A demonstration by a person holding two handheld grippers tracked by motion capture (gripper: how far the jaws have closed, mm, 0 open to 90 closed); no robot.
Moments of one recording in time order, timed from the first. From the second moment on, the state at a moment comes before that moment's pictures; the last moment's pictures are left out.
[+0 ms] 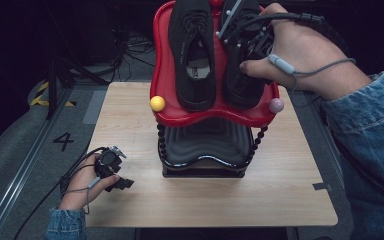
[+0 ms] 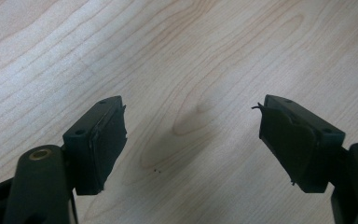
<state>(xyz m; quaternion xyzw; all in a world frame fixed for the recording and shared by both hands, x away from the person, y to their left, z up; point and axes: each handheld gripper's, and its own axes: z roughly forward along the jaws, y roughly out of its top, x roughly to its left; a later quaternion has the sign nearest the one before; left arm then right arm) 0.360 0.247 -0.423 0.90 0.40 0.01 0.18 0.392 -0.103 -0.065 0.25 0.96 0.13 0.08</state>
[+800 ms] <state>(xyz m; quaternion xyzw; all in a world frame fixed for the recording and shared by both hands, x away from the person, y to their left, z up) 0.350 0.255 -0.425 0.89 0.42 0.00 0.18 0.380 -0.114 -0.055 0.24 0.95 0.21 0.07</state>
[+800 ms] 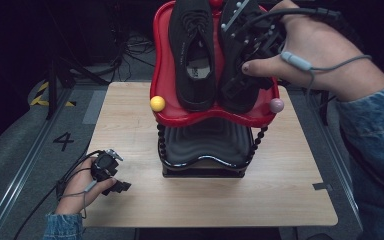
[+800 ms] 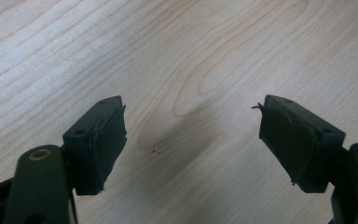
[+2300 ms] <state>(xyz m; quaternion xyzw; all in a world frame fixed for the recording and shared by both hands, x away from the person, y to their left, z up) 0.355 0.262 -0.426 0.89 0.42 0.01 0.18 0.361 -0.275 -0.079 0.33 0.91 0.23 0.11</state>
